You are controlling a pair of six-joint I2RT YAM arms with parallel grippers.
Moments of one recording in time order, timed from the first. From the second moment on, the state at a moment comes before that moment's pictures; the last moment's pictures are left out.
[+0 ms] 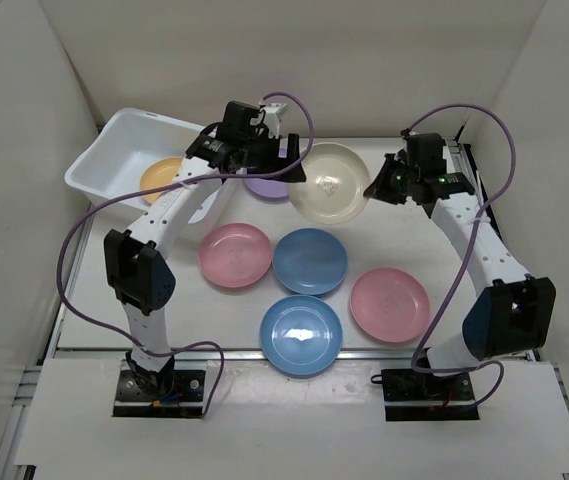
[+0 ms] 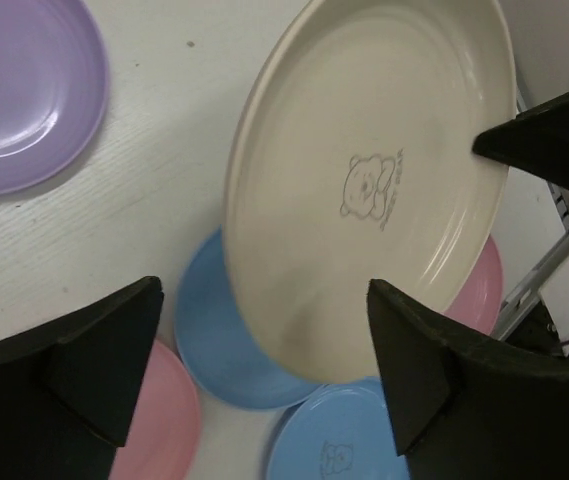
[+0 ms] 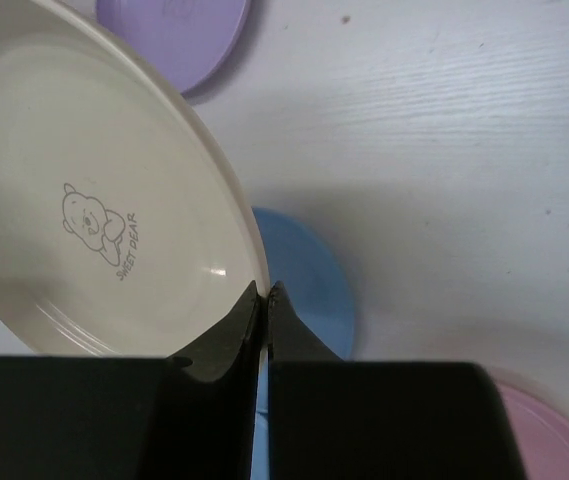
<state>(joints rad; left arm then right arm) -0.48 1.90 1.94 -0.70 0.36 -0.24 0.21 1.48 1.36 -0.57 -0.21 0.48</state>
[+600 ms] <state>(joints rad) -0.49 1.90 1.93 -0.68 0.31 -0.26 0.24 1.44 1.36 -0.61 -0.27 0.48</state>
